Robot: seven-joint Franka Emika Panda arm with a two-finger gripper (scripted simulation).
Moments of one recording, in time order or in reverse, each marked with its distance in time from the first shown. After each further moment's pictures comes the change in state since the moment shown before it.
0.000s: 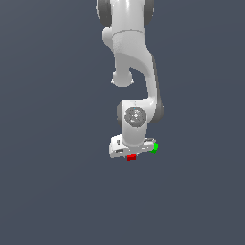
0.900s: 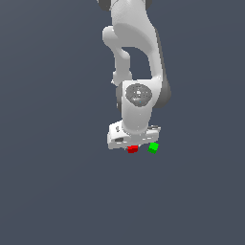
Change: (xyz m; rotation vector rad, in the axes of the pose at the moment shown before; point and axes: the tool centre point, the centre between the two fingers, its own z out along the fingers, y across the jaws) arm 0.001 0.000 -0.086 0.000 0.004 0.000
